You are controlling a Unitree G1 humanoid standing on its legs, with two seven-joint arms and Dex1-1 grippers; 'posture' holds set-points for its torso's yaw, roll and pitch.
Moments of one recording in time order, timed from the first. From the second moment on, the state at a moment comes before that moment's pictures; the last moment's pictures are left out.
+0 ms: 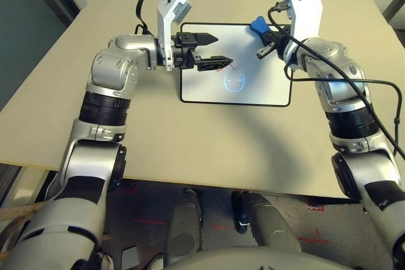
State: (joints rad) left arm -0.95 0.58 -0.10 0.22 -0.33 0.67 -1.05; right arm -0.90 -0.34 0.18 -0.02 -0.04 0.88 0.41
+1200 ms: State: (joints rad) left arm -0.85 0.70 -0.13 0.12 -0.32 0.77 -1.09; right arm -0.79 -0.12 0.34 0.06 -0.04 0.82 0.43
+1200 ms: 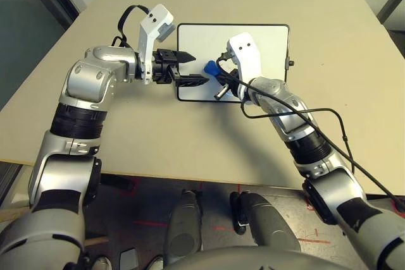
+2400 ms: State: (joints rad) left arm -0.84 0.70 -0.13 0.09 -0.32 0.81 -1.10; right arm -0.77 -0.04 0.33 0.02 -0.01 0.90 0.40
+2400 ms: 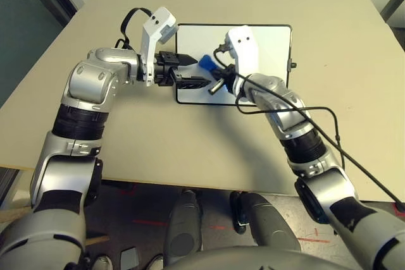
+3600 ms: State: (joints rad) left arm -0.85 0.69 -0.13 0.09 -0.32 0.82 -1.10; right arm -0.81 -0.06 0.26 0.02 -0.01 0.93 0.35
